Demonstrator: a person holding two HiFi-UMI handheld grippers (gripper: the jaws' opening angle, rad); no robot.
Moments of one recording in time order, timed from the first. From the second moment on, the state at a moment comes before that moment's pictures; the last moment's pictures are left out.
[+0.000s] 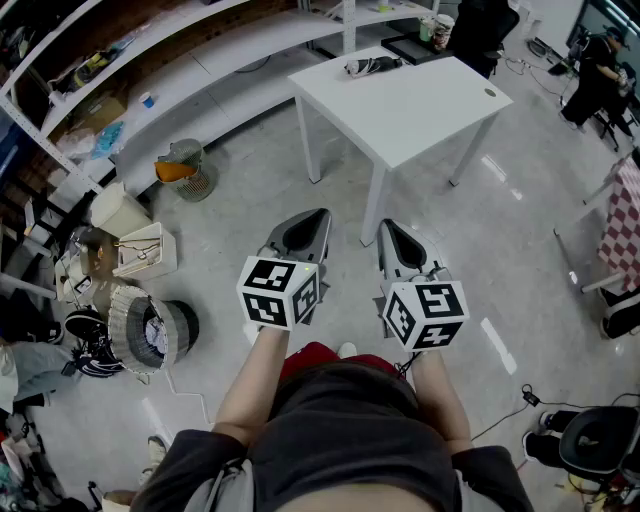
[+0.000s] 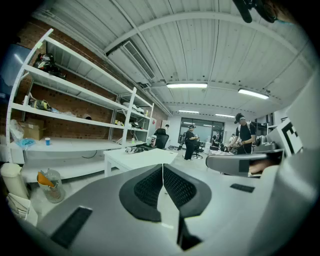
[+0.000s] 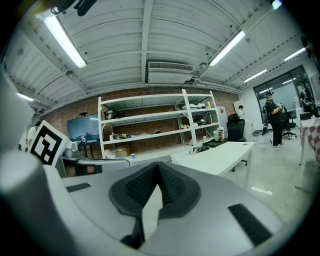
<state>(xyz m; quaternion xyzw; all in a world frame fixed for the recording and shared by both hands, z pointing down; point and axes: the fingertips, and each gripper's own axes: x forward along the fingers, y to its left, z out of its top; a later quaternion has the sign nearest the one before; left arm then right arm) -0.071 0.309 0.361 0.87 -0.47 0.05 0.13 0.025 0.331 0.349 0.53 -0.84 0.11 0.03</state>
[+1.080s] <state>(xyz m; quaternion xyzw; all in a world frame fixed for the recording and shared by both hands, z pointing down) -0.081 0.311 0.367 0.85 -0.50 0.04 0.14 0.042 0.318 0.361 0.54 -0.83 0.14 0.02</state>
